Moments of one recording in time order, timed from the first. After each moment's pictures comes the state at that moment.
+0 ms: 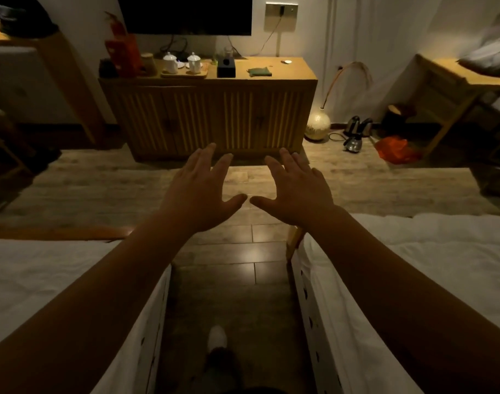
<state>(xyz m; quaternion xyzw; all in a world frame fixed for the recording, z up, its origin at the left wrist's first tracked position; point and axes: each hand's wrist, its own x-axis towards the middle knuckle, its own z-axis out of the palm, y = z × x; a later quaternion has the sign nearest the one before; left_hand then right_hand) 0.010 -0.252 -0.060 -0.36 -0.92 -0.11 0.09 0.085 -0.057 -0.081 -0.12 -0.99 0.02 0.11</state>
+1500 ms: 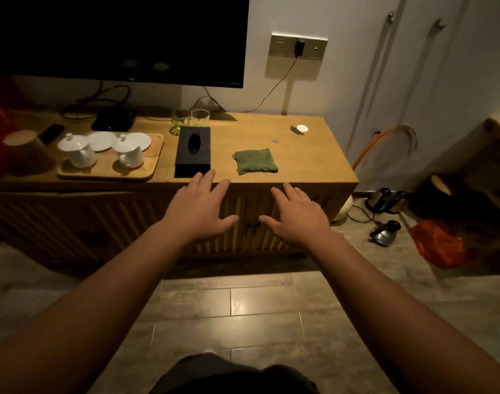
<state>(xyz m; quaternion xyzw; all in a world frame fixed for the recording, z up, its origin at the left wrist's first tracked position) -0.967 0.293 -0.120 -0.36 -0.93 -0.05 0.00 -0.864 0.489 -0.132 -0.17 -0.98 0.05 -0.02</state>
